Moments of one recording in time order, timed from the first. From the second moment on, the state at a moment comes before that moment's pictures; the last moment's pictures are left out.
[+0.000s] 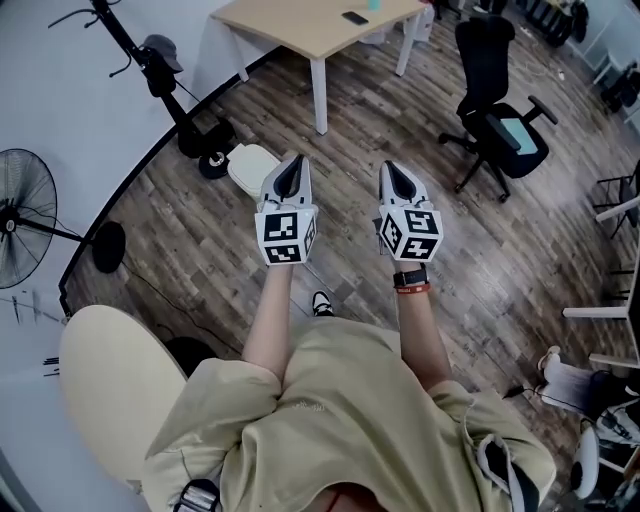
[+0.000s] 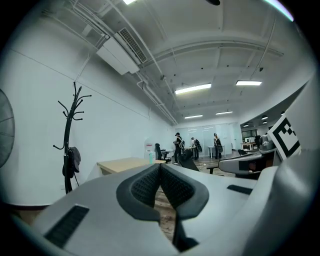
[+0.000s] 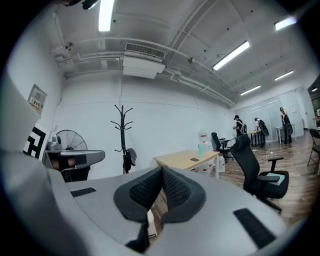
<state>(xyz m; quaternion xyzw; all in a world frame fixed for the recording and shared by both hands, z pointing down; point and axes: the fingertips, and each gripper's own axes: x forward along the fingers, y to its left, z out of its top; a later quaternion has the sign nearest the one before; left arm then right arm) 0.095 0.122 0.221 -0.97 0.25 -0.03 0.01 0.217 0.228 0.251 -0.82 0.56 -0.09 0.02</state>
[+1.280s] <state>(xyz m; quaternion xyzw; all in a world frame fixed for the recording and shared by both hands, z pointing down) -0.007 -0.179 0.284 -0.90 0.42 -0.06 -0.05 0.102 -0.159 0.307 -0.59 0.79 -0.14 -0.04</state>
